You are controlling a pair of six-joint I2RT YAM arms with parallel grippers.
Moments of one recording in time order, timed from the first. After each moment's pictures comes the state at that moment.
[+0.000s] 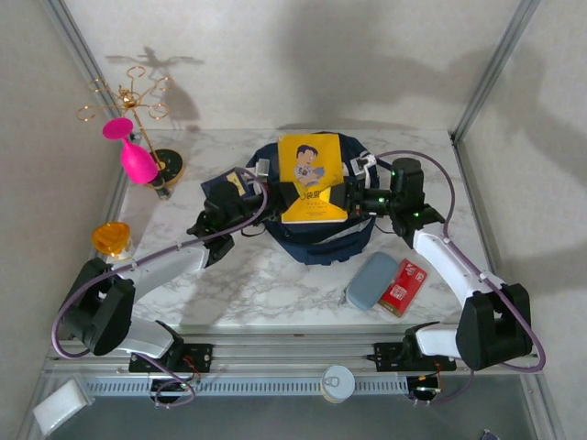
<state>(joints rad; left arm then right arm) -0.59 1.42 0.84 0.60 0.48 -1.22 0.29 1.30 0.93 0.03 -1.06 0.79</state>
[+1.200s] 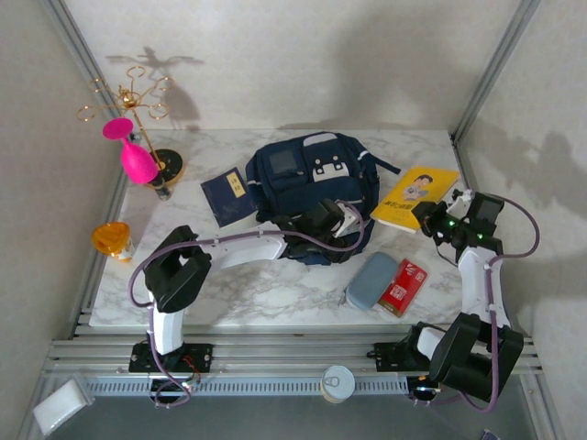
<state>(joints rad) -0.95 1.91 1.39 -0.31 -0.01 -0.16 -0.35 1.12 0.78 -0.42 -0.79 0.64</state>
